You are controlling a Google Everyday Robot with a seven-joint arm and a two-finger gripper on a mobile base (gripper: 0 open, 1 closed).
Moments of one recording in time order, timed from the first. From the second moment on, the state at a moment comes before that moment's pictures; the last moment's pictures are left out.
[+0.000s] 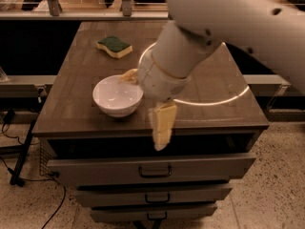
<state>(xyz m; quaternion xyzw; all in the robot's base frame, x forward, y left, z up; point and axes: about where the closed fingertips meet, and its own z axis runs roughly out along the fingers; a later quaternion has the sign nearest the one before) 0.444 0.028 0.883 -0.86 0.45 0.10 0.20</state>
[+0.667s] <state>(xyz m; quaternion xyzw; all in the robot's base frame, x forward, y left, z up) 0.442 0.079 0.865 -0.88 0.42 0.09 0.21</state>
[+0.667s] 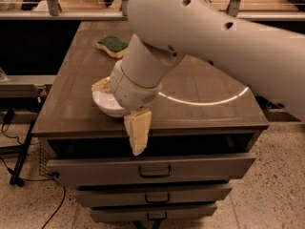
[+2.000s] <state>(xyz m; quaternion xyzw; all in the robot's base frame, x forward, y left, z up) 0.507 0.060 0.829 -0.85 0.49 0.04 0.20</state>
